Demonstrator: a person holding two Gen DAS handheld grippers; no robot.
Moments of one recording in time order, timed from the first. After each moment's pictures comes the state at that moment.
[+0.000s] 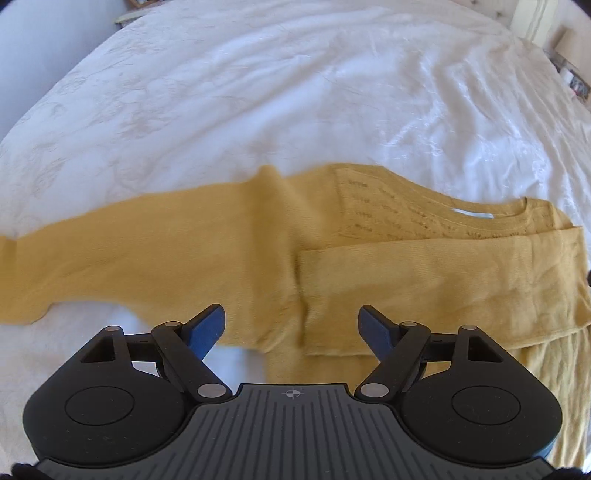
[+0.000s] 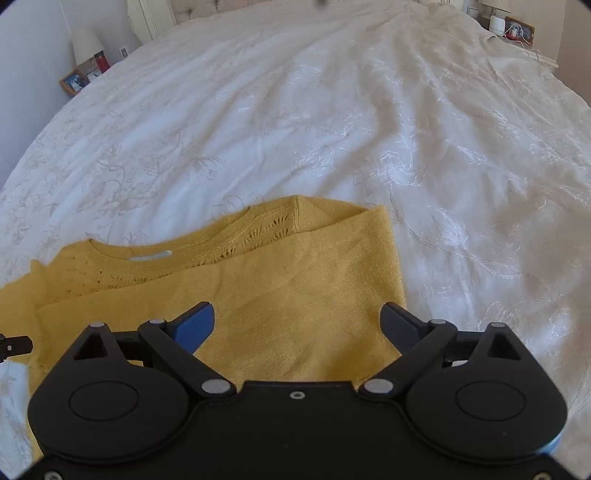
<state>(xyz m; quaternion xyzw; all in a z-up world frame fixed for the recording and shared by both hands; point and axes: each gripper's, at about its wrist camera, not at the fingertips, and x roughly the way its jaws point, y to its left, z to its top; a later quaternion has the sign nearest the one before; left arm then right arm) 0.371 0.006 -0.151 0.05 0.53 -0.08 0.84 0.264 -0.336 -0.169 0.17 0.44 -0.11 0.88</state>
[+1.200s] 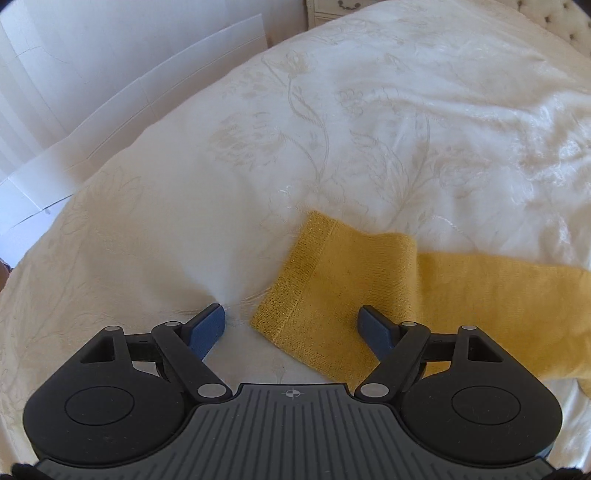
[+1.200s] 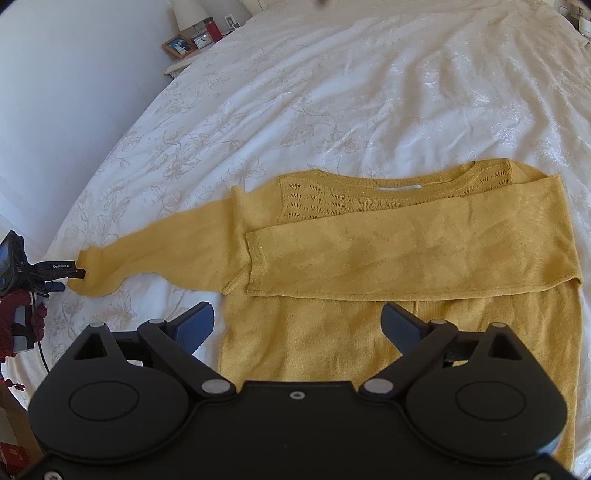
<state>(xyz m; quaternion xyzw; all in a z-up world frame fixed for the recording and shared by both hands) 0.440 0.329 -0.170 0.00 0.53 0.10 0.84 0.254 -0.153 -0.111 0.18 0.46 0.04 0.87</state>
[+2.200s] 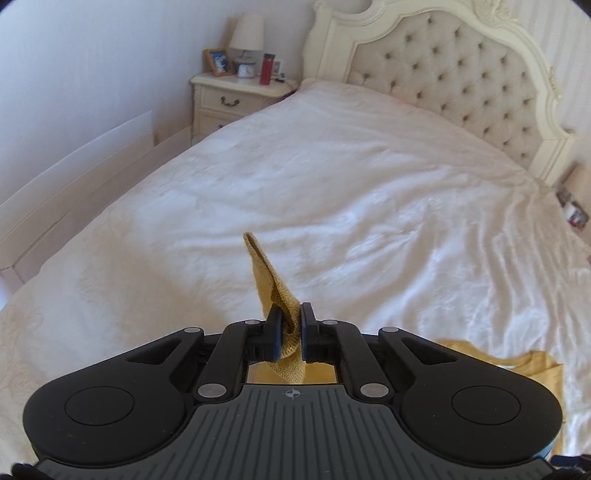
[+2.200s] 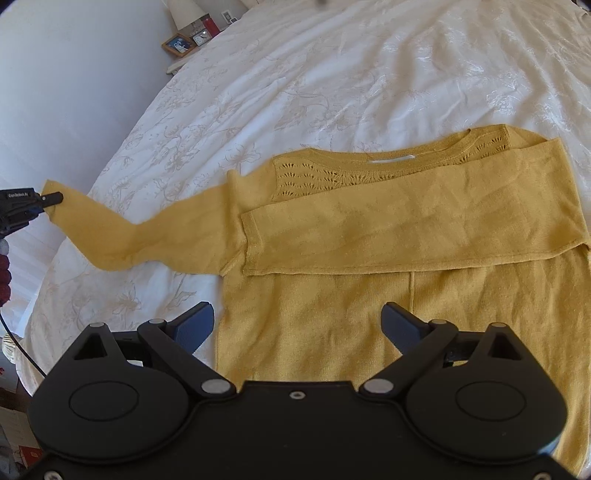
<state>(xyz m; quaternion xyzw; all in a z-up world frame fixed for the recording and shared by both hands) 0.412 0.203 -0.017 -0.06 0.39 -0.08 0.91 0.235 -0.174 -0.130 0.22 0.47 0.05 0.85</state>
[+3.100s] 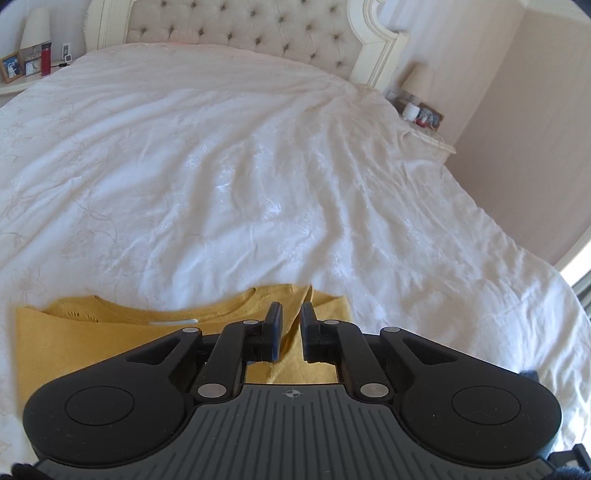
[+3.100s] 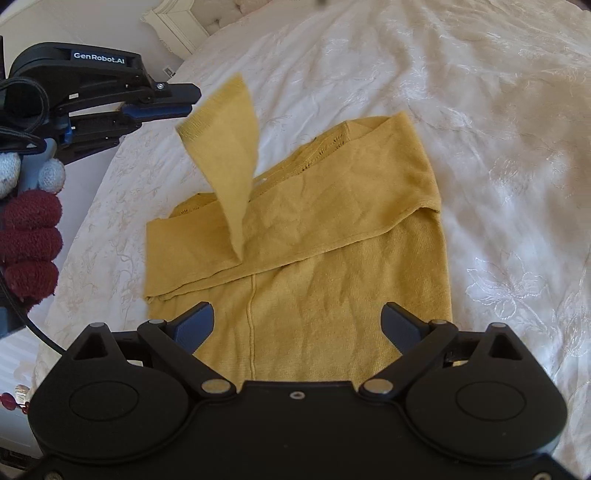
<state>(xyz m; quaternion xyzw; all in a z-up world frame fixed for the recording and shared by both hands) 0.337 -0.175 -0.069 0.00 0.43 -0.31 0.85 0.156 -0.317 -0.153 0.31 0.43 -0.01 0.85</state>
